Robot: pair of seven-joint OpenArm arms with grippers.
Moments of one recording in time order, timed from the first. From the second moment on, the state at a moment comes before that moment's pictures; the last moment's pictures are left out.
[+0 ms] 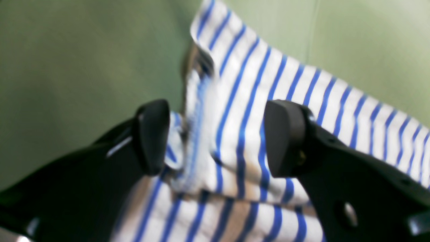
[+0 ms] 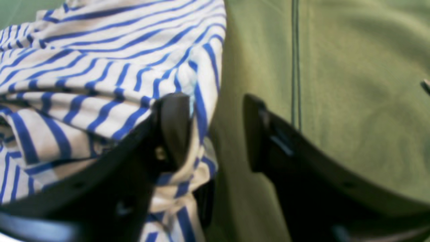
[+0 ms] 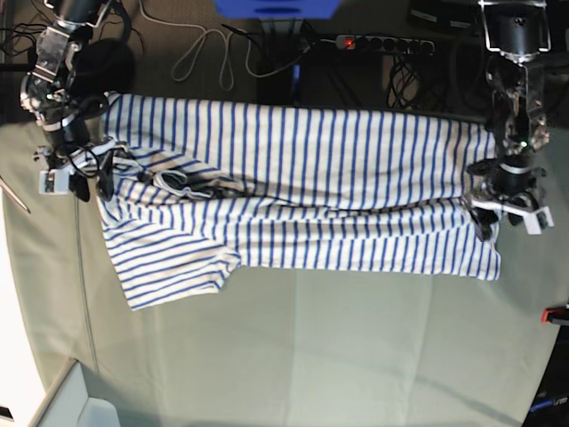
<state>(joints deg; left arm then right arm) 4.7 -18.7 -12.4 68.5 -31.6 -3.9 5.1 -10.7 5.8 34.3 72.3 -2.2 39.2 0.2</state>
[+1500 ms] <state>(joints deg) -24.8 -21.3 -0.2 28.2 -30.8 -4.4 4.2 21.6 9.4 34.5 39.4 -18.3 39.2 0.5</state>
